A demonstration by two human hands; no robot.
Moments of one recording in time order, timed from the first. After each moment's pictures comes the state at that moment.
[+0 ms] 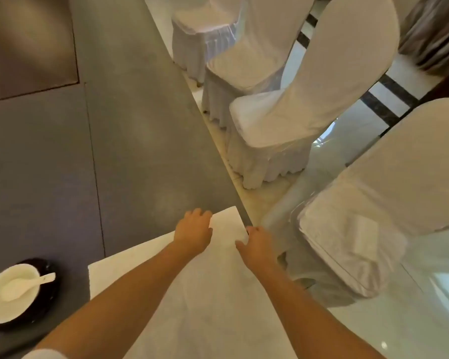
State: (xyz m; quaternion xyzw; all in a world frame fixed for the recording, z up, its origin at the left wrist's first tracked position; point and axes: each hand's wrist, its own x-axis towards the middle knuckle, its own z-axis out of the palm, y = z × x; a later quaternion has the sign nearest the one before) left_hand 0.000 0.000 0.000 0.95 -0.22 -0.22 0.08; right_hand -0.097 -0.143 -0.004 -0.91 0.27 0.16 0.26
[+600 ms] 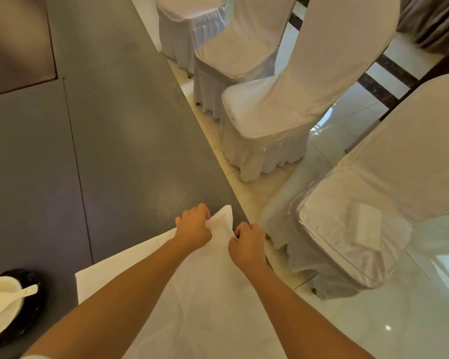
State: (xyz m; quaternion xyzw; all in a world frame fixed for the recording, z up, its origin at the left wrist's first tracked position) left_hand 0.013 -0.024 -0.028 0.94 -0.12 -0.28 0.14; right_hand -0.086 -0.137 -0.027 -0.88 0.32 0.11 0.33
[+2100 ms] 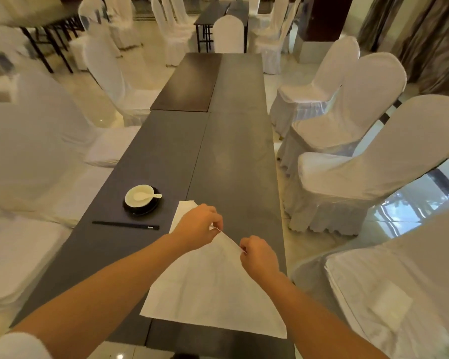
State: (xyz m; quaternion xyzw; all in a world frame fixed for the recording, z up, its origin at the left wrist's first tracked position) left_hand -0.222 0.098 0.183 0.97 -0.18 -0.02 0.19; right_hand -0.245 -0.094 0.114 -0.97 -0.07 0.11 0.22
